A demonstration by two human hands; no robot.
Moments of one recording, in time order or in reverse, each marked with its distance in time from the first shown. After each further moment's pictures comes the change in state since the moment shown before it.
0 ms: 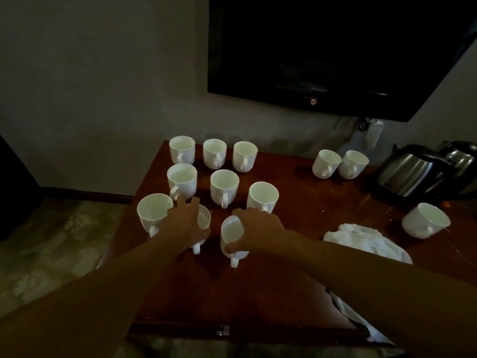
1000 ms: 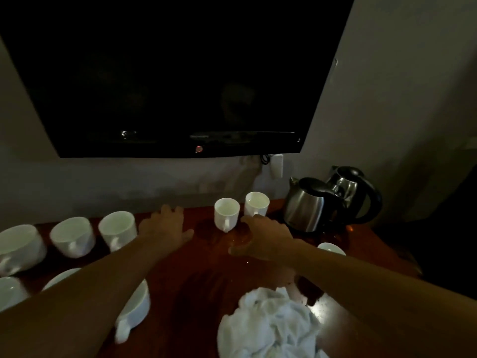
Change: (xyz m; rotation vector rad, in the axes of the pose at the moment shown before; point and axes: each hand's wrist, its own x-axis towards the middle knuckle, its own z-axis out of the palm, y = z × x) left_hand 0.151 0.311 -0.022 0.363 0.002 0.247; right_hand -0.006 0.311 -0.136 0.120 0.102 0.370
